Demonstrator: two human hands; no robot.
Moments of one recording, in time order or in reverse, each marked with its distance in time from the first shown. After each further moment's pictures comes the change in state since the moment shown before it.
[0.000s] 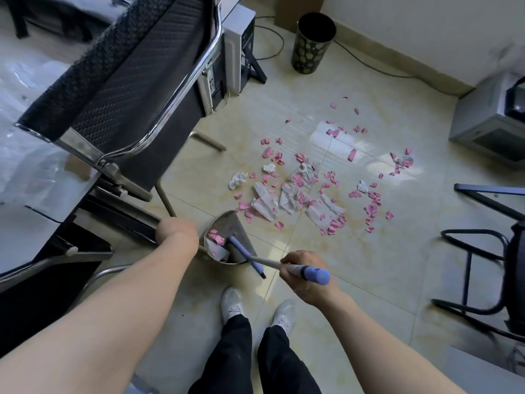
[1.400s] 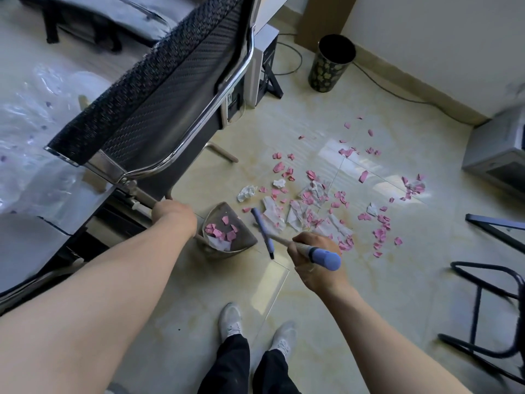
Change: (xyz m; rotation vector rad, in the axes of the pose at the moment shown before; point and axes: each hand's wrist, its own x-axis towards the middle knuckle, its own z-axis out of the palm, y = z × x) left_hand 0.044 -0.060 -0.039 -0.174 -0.055 -0.100; right_hand 0.057 -0.051 -0.043 0.027 0.349 -0.116
